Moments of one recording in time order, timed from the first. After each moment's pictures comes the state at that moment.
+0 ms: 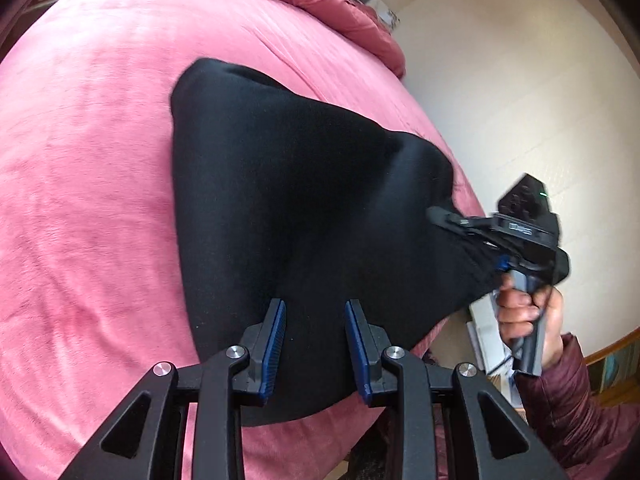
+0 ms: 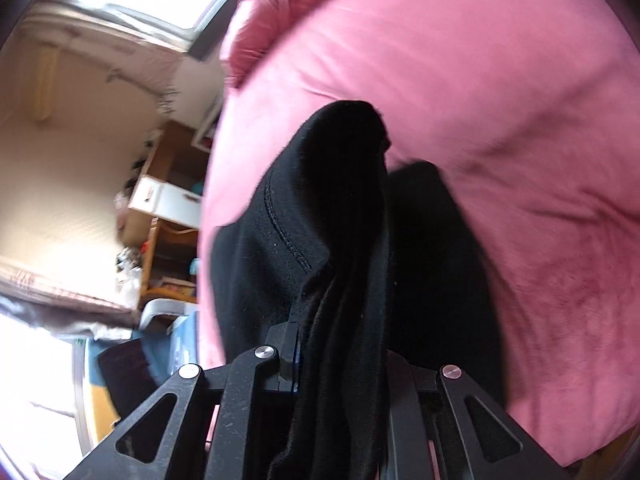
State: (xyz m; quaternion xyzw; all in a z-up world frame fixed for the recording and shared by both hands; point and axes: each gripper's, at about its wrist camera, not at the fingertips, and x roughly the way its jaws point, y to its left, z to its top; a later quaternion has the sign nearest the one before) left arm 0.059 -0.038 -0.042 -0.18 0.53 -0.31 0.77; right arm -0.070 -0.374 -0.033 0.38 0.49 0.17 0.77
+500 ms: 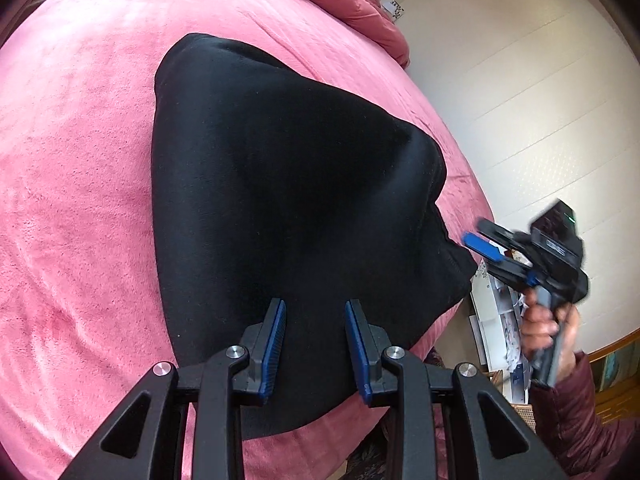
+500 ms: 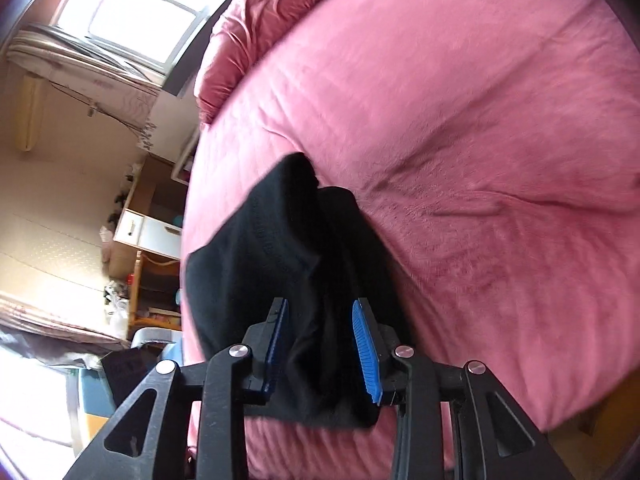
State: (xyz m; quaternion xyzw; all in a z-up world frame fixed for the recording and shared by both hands) left arm 0.069 -0.051 -0.051 -0.18 0.55 -0.30 0.76; right arm -0.122 -0.426 -0.004 0.40 0.46 0.13 0.79
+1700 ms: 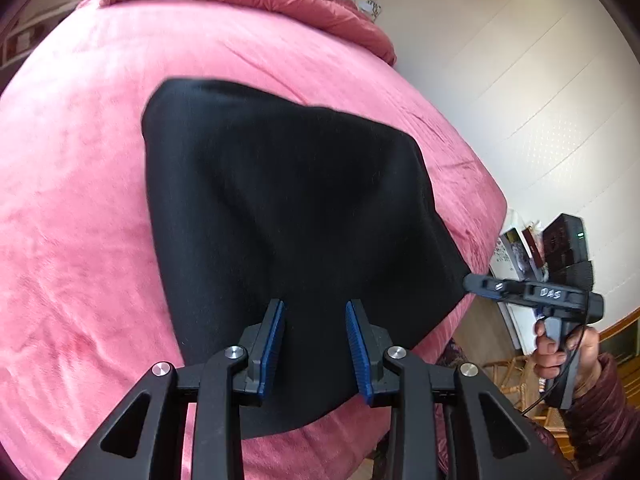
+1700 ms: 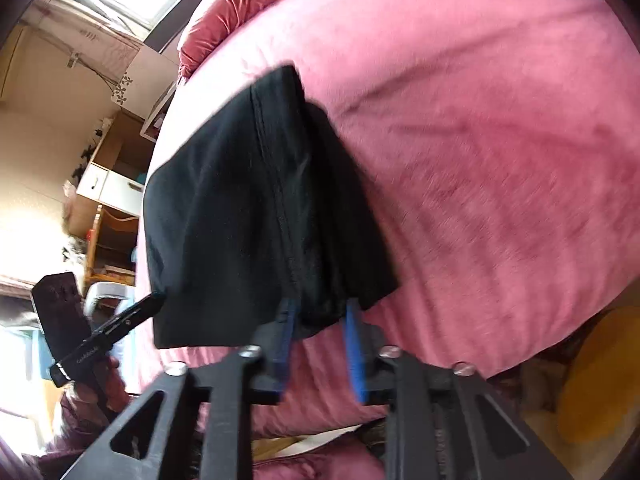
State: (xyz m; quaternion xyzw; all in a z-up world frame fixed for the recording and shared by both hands) left arm 0.054 -0.054 -0.023 -0.10 0.51 -0.30 0.80; right arm -0.160 -0.393 -0.009 0.30 0.52 0.08 0.80
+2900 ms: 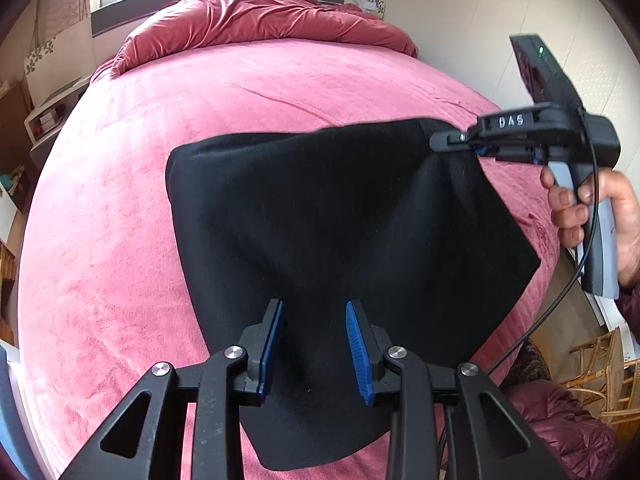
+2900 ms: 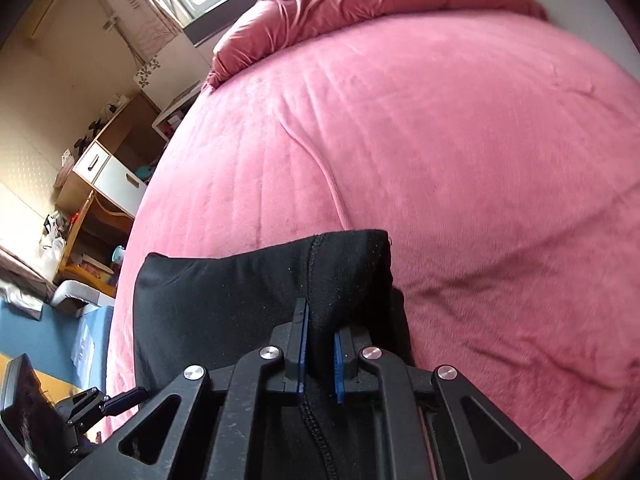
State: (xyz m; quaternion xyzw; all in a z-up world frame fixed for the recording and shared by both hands) left arm 0.058 -0.099 -0.022 0.04 0.47 -0.22 0.85; right arm -0.014 -0.351 0.030 0.20 0.47 0.10 0.85
